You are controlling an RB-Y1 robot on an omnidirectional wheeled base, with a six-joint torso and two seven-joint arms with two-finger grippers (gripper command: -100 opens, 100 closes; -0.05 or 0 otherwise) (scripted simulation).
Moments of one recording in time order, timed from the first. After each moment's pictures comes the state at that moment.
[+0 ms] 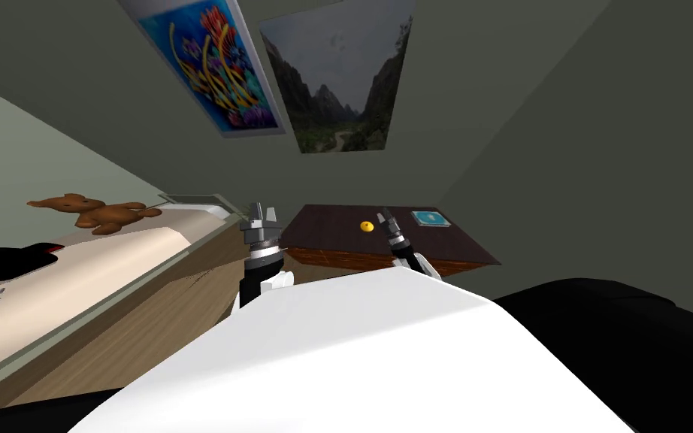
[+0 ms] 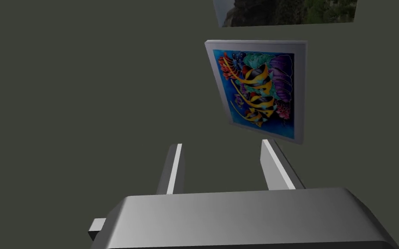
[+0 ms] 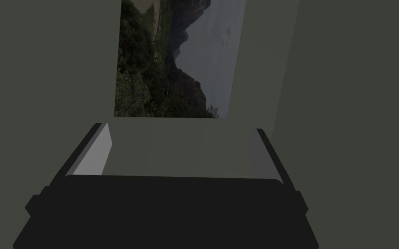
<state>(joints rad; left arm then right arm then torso) 0.50 0.04 -0.07 -2.37 -0.03 -0.37 0.03 0.45 -0.29 0.08 -2.01 0.10 -0.56 -0.06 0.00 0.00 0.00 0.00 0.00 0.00</state>
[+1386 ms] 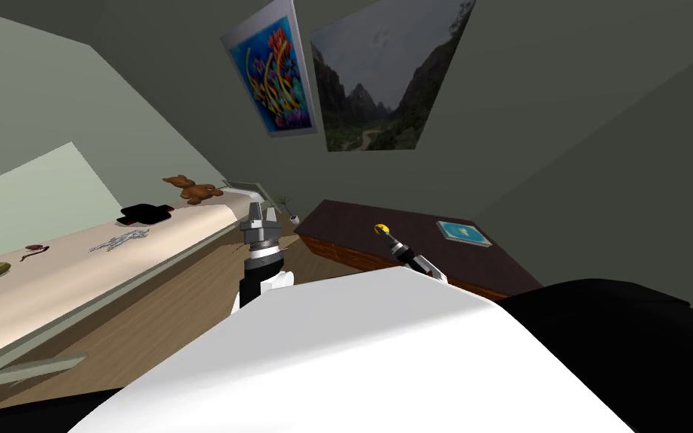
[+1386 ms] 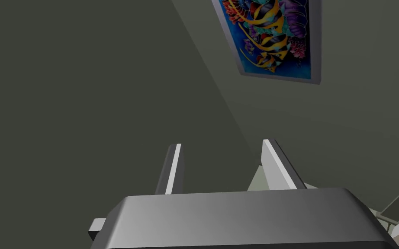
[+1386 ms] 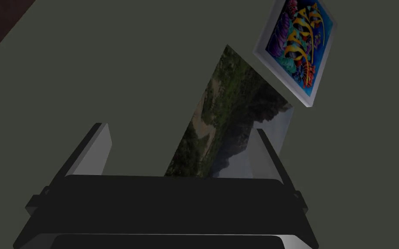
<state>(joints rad) 0.50 0.04 -0.07 -2.37 -0.03 -0.37 0.03 0.37 -0.49 0.11 -1.60 0.28 -0.56 -0.03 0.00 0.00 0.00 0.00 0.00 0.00</state>
